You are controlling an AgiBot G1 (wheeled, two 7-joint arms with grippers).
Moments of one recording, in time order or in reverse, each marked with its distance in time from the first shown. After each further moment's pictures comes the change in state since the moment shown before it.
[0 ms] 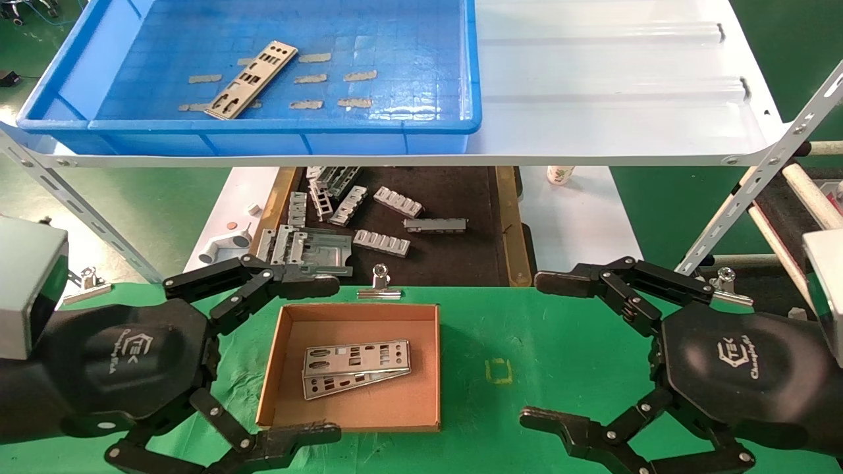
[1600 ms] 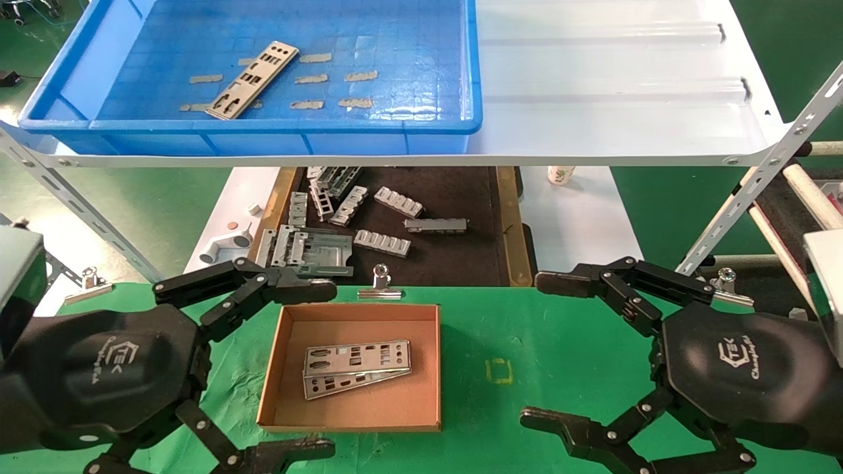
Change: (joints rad) left arm 0.007 -0.005 -0.009 -0.011 -0.009 0.004 -0.004; right arm 0.000 0.000 0.000 0.000 0.000 0.000 0.000
